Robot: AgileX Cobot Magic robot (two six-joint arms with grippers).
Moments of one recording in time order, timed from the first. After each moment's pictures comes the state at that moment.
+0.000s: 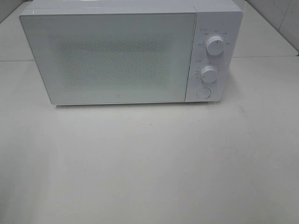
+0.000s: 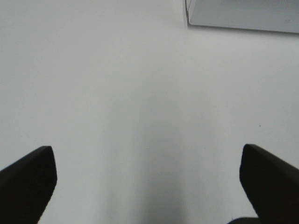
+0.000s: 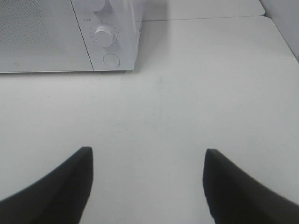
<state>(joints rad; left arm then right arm) 0.05 0.42 -0.53 -0.08 0.95 0.02 0.04 0.00 -0.50 0.02 1.01 0.06</state>
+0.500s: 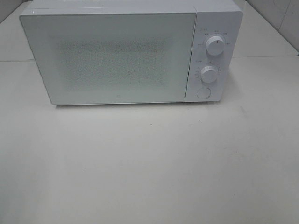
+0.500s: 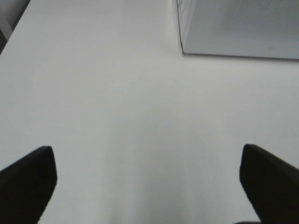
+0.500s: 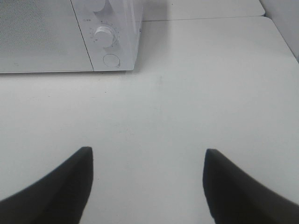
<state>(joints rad) 0.05 0.19 -0.51 -0.08 1.01 0.02 0.04 0.00 -0.50 0.02 1.01 0.06</state>
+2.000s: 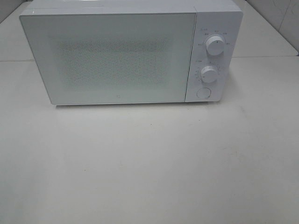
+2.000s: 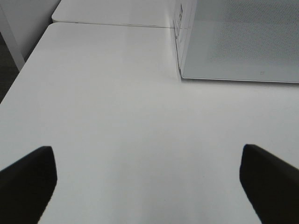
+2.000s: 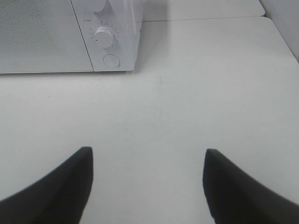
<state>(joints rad) 0.05 0.00 -0.50 -0.06 1.04 0.02 0.04 0.00 -0.50 0.02 1.01 0.06</state>
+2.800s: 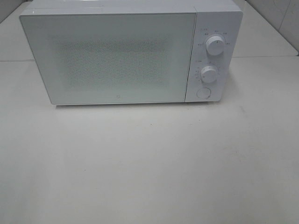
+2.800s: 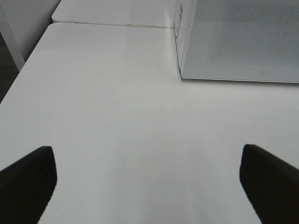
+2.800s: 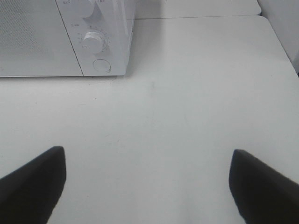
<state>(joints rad) 0.05 0.00 -0.50 -0.06 1.04 0.02 0.04 0.25 -0.53 -0.01 0.85 0.06</state>
